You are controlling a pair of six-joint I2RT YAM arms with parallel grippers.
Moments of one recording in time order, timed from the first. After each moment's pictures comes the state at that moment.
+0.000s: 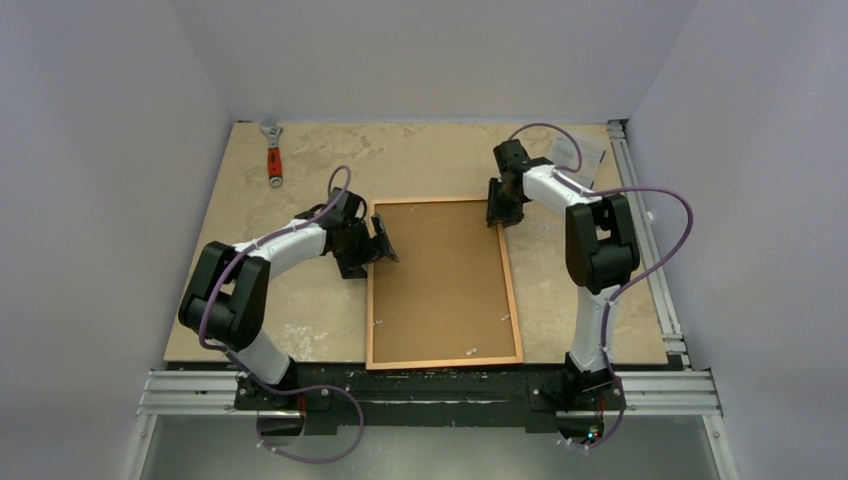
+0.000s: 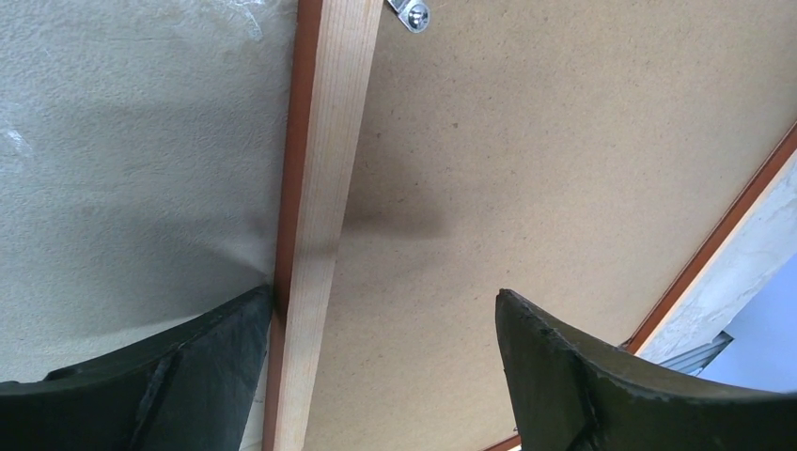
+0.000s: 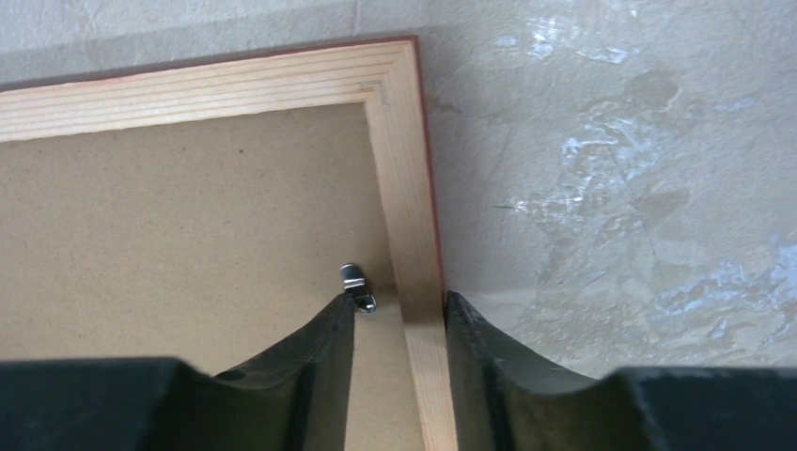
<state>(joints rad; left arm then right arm) -0.38 1.63 0.93 -0.42 0.24 -0.78 0.30 2.04 1.51 -0.68 0.03 0.39</state>
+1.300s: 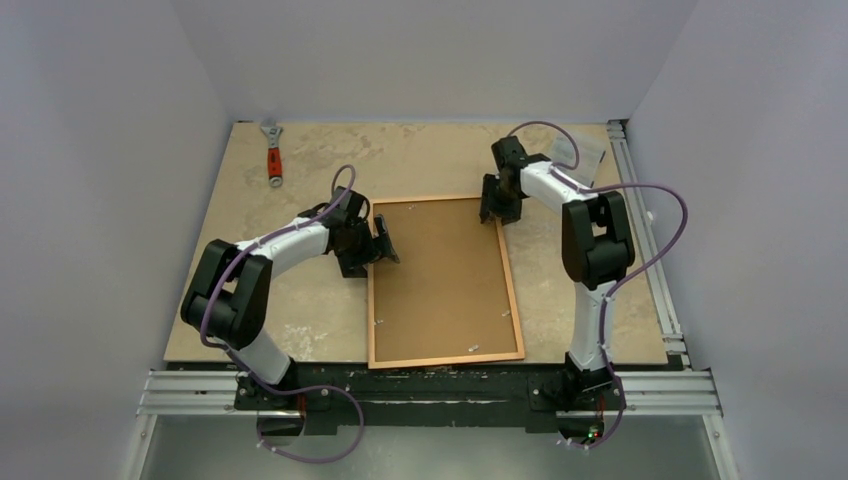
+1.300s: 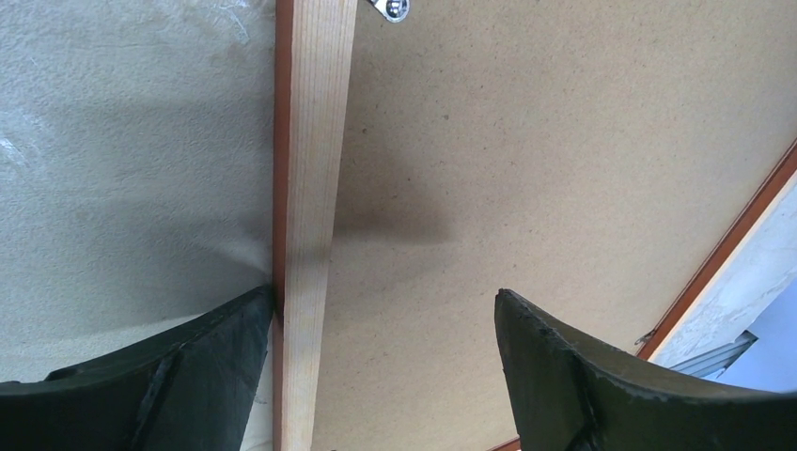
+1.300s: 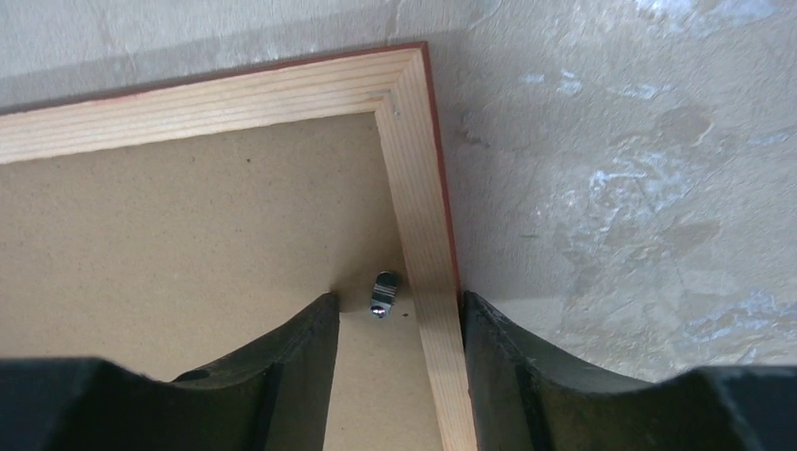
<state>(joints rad) -0.39 1.64 0.95 -0.44 0.23 -0.76 0.29 2.08 1.56 -0.68 0.00 0.42</state>
